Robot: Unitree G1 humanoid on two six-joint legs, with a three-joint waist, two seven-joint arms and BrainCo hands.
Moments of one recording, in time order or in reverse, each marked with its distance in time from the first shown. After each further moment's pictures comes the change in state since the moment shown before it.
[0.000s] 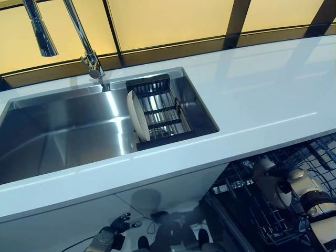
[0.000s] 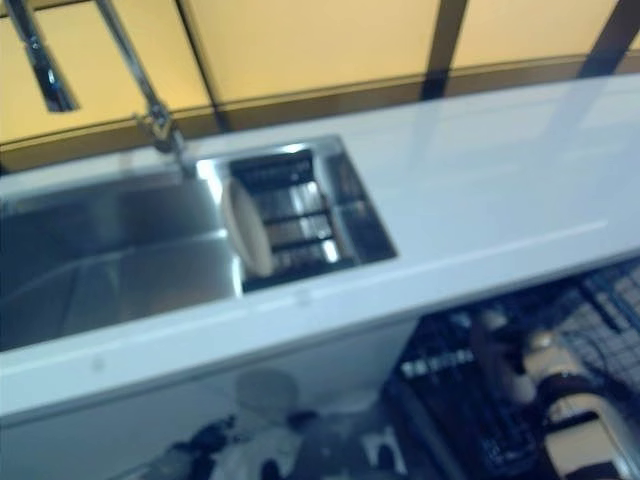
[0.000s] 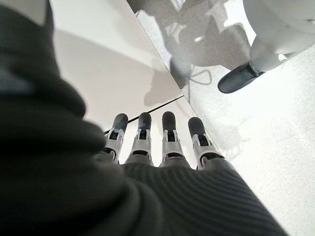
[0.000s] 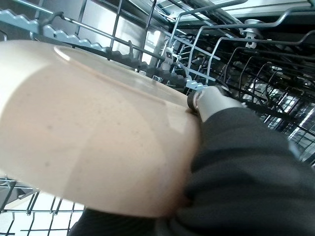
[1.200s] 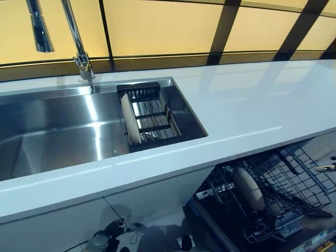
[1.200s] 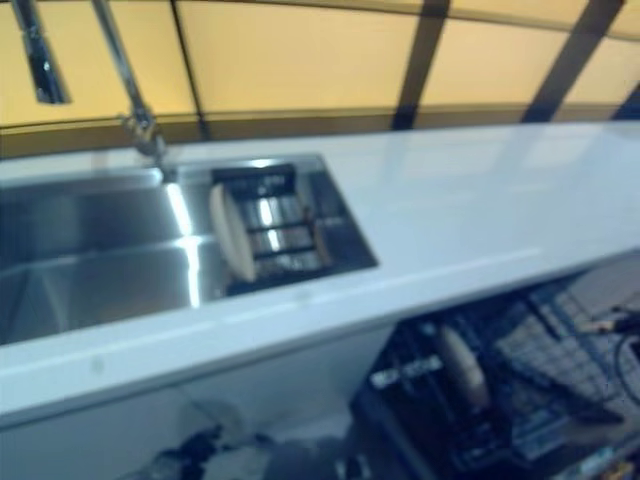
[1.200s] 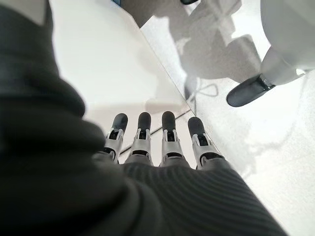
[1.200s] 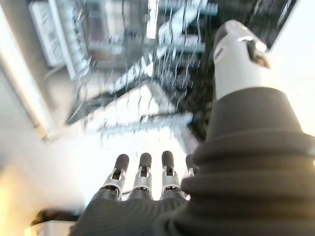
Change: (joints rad) left arm -0.015 0.013 0.015 0.123 0.019 -0.029 0.007; right arm -0.011 -0.457 -0.187 0.054 0.128 0.060 0.287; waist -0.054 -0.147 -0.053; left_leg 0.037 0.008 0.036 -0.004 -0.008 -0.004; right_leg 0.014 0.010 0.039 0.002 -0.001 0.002
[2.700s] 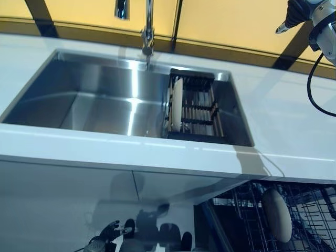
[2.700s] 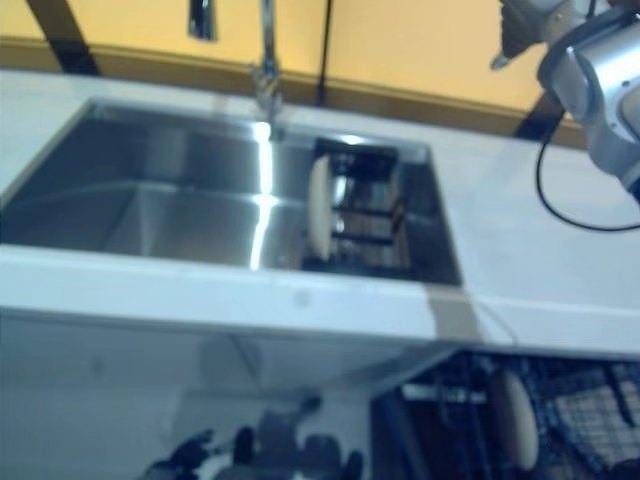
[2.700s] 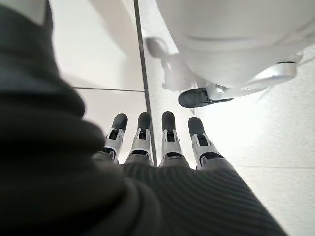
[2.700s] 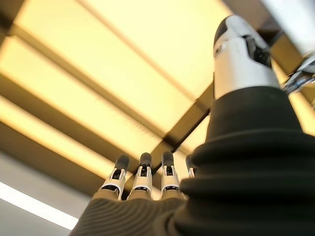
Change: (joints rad) left arm 0.034 0.037 -0.057 -0.052 -0.167 -0.039 0.070; right arm -1.101 0.022 1.008 -0.507 -0.586 -0.302 -0.658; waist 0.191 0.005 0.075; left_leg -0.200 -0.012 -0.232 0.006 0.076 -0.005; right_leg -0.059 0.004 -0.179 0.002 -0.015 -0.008
